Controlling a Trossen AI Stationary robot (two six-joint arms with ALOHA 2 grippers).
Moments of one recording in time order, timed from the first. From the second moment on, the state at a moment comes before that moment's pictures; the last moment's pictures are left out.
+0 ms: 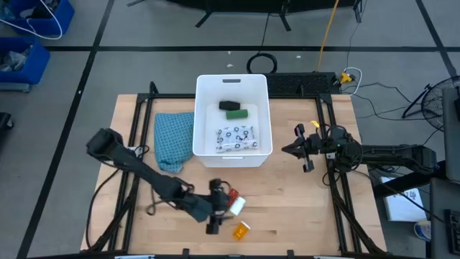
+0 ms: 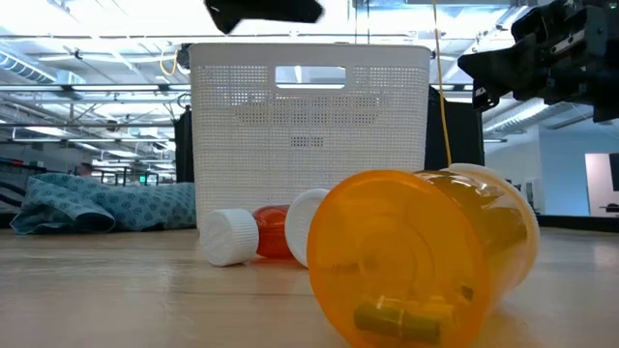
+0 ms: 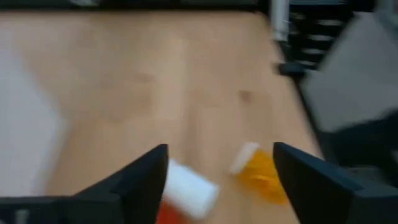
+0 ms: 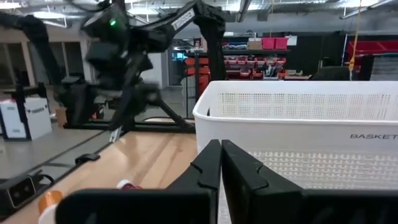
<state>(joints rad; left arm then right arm) -0.54 1.75 1.23 -0.11 -0.33 -0.34 -0.26 0.55 0.02 0.69 -0.40 0.06</state>
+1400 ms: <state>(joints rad) -0.52 2.08 1.49 -0.25 -0.04 -1.06 -0.26 0.57 0.02 0.75 -0.39 0.12</state>
